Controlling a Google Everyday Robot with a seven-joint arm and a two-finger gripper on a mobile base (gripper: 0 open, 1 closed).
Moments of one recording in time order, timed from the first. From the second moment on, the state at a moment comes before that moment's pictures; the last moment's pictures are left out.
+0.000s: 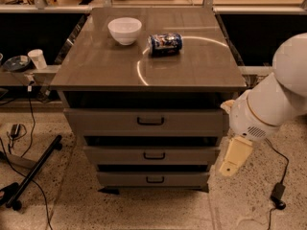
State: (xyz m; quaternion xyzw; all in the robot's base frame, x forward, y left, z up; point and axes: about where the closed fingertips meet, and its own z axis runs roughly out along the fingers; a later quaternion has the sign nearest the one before) arm 0.428 -0.174 0.799 -0.59 0.79 0.07 0.16
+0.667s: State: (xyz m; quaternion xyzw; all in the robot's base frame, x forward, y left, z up) arm 0.428 -0.172 0.762 -0.58 0.80 0.10 0.14
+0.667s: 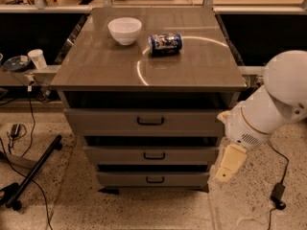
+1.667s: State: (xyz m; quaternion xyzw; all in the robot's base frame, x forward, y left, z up) arm 0.435 -0.171 0.736 -0.57 0.80 0.09 0.15
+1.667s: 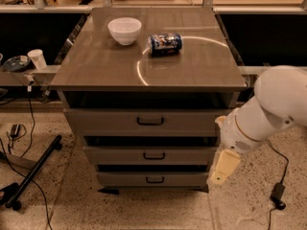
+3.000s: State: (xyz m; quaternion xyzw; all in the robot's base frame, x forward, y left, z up) arm 0.439 -0.162 0.746 -0.58 0.78 0.03 0.23
